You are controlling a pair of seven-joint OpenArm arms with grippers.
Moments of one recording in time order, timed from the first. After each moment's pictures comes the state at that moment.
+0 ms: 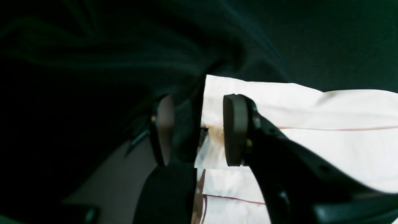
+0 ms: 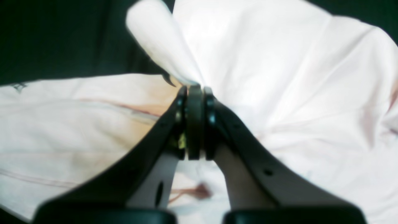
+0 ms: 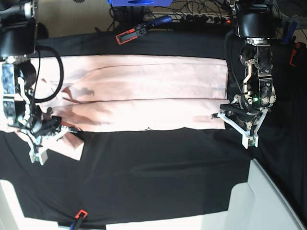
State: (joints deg) left arm 0.6 -12.3 -8.3 83.4 -9.1 -1.8 41.6; right arm 5.5 14.9 1.8 82.9 23.9 0.5 -55.0
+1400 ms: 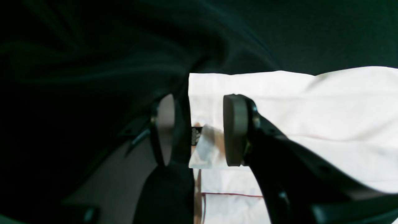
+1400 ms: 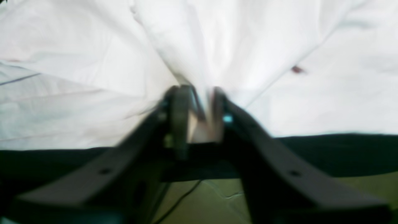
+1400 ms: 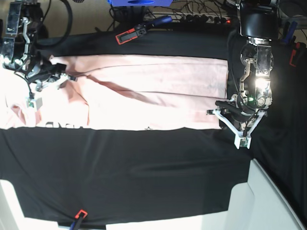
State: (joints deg) left arm 0.6 -15.4 -2.0 83.6 -9.2 -1.9 41.6; right arm -17.7 6.3 13.9 101.6 23.4 0.3 -62.0
